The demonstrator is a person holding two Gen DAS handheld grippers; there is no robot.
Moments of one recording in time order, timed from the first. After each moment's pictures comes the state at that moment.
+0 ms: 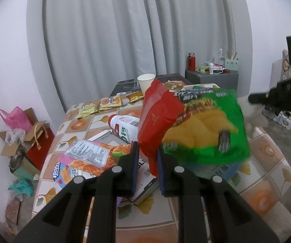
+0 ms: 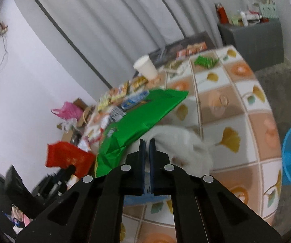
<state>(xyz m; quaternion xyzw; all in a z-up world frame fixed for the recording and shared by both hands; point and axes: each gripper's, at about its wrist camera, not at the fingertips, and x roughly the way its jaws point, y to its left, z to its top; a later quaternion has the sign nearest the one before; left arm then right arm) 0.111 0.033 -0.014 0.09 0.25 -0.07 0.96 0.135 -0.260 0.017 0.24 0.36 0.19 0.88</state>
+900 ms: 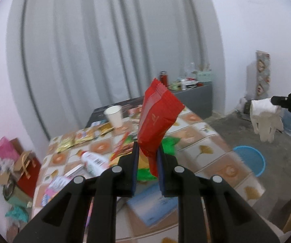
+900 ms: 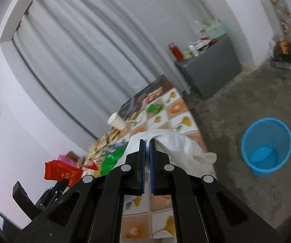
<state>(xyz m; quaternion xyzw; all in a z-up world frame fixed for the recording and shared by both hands) 0.082 -0.051 0.042 0.13 0.19 -0.17 0.96 0.012 -0.406 0.038 0.35 0.24 0.06 0.90</state>
